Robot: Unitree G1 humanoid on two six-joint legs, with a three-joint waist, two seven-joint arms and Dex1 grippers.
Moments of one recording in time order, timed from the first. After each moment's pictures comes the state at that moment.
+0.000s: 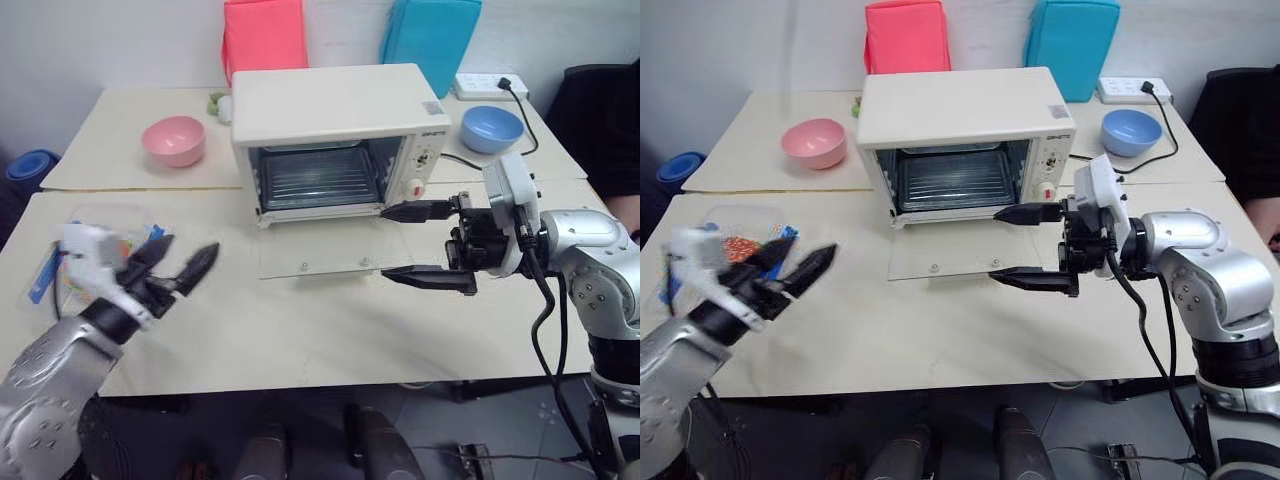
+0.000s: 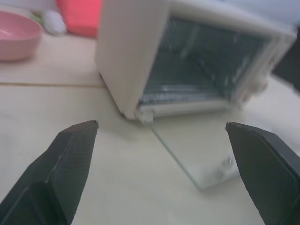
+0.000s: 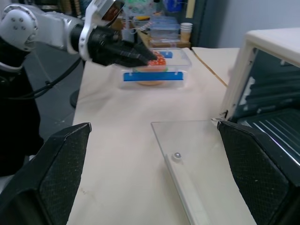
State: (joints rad) left arm -0.01 0.41 0.76 -0.79 -1.11 1.02 -0.04; right arm -0.62 -0.78 -0.04 -0.26 0.75 0.59 1.22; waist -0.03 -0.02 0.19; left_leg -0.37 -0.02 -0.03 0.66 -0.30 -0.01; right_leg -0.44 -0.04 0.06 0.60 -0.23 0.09
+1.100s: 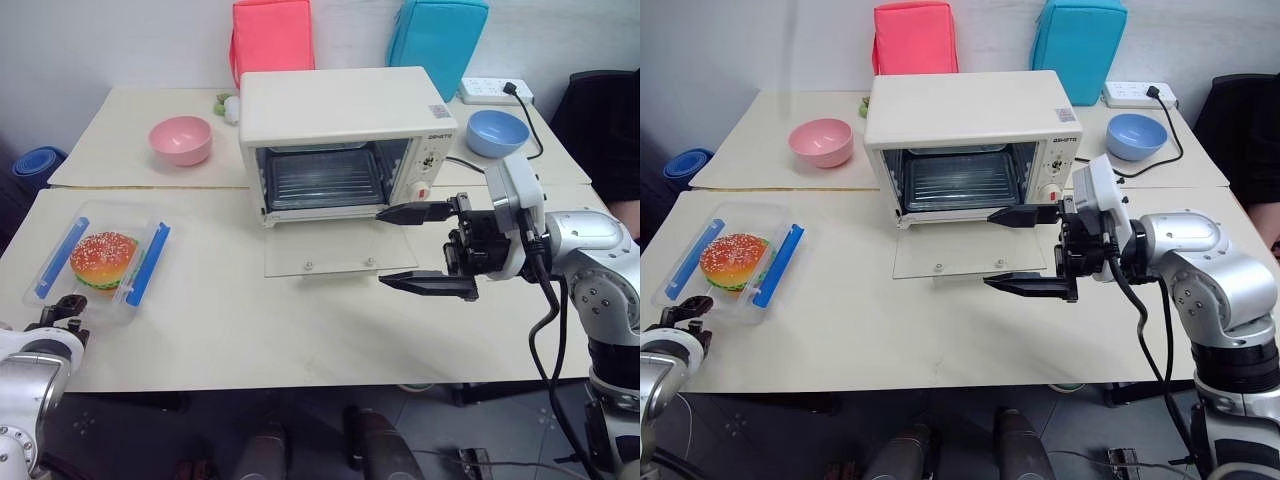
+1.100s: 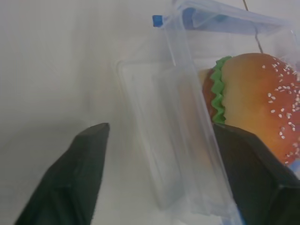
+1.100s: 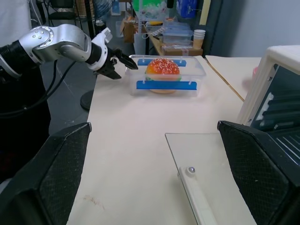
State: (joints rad) left arm 0.12 0.48 0.70 -0.40 -1.71 0.48 1.07; right arm -0.58 -0.76 -0.09 -0.34 0.78 0.63 1.18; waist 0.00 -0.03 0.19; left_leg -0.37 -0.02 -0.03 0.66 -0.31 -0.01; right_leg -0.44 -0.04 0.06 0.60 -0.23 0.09
